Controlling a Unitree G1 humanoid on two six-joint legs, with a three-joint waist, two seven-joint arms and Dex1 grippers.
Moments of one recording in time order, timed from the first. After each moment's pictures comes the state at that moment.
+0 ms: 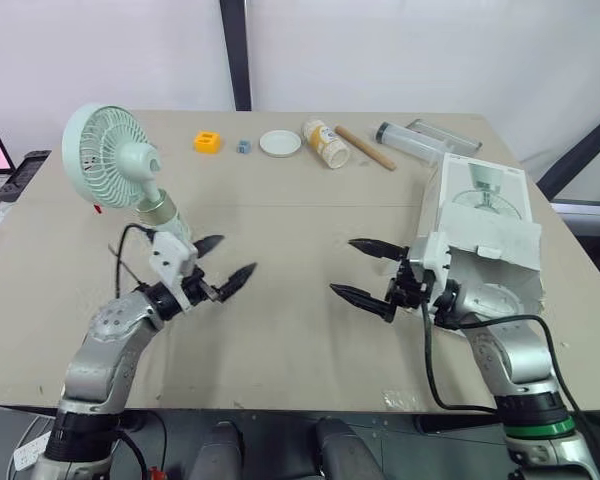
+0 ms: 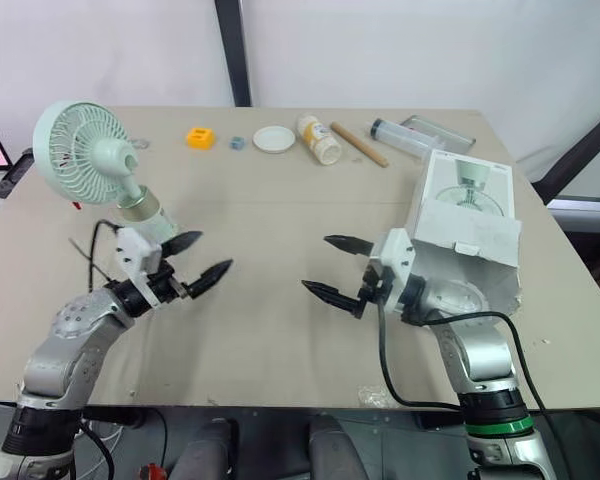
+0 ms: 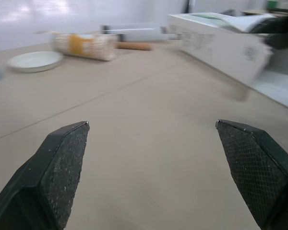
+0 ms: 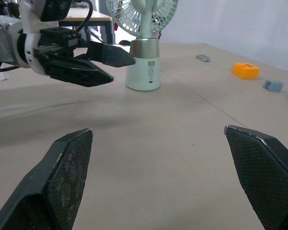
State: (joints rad) left arm -0.16 0.40 0.10 -0.23 -0.40 0.26 -0.61; right arm -0.27 -0.52 0.00 -0.14 0.45 0.16 1.00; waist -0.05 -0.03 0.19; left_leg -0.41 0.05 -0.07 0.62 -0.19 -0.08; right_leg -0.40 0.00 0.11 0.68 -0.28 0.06
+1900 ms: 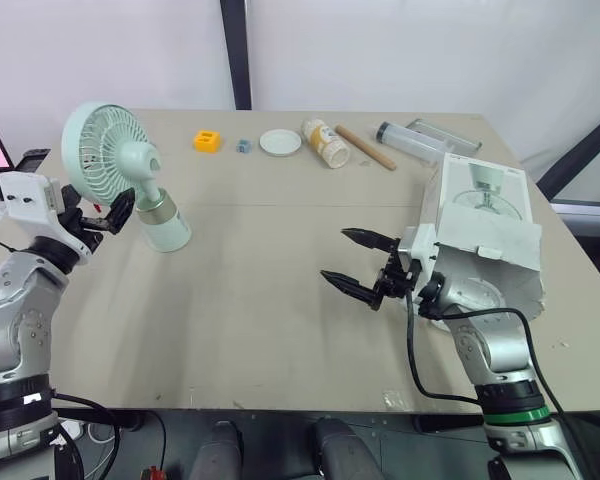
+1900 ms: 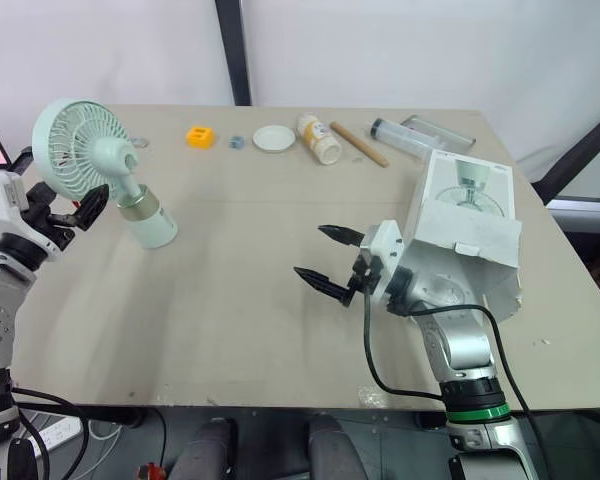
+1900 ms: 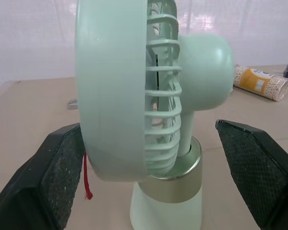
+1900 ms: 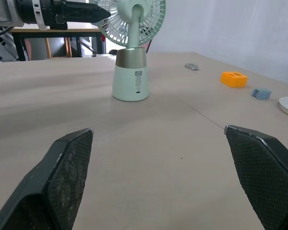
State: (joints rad) left arm -0.36 0.60 0.43 -0.05 -0.51 0.42 -0.43; right arm -0.33 -0.45 0.00 -0.06 0.41 0.11 0.96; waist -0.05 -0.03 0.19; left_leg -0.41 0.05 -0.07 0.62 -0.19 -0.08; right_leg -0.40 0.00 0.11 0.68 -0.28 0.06
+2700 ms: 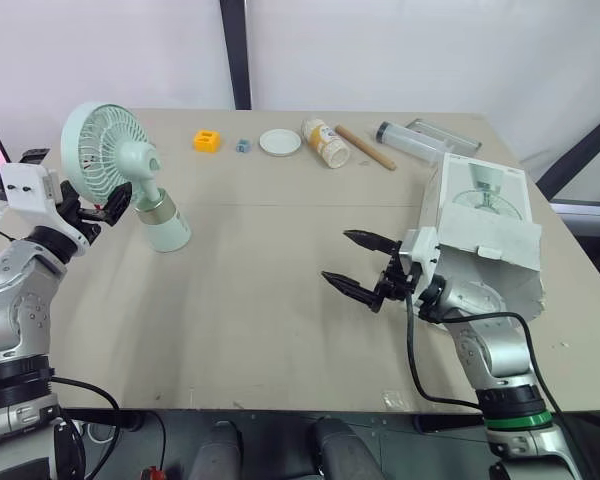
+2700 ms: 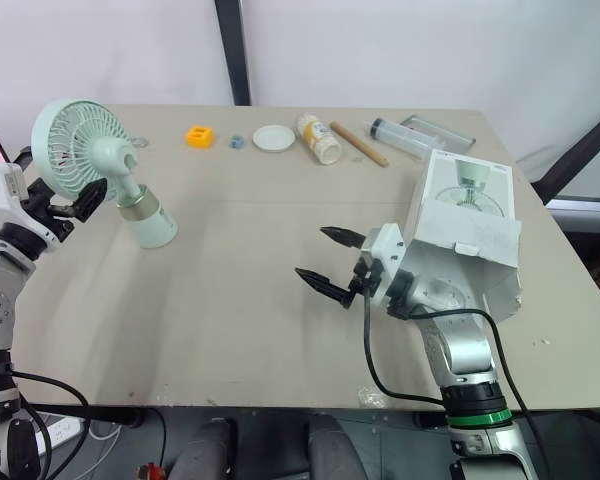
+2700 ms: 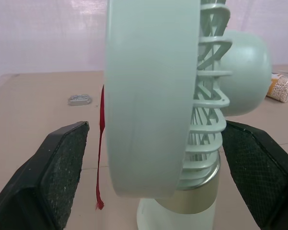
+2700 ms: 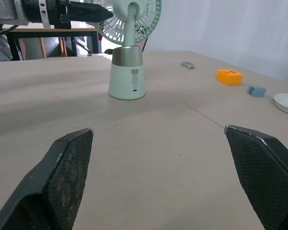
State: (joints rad) left arm -0.43 0.61 0.42 0.06 -0.51 0.42 -0.46; right arm -0.31 -0.45 0.00 -0.08 0.41 0.11 0.93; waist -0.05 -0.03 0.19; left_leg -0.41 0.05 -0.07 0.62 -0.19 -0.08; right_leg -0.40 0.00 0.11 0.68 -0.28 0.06
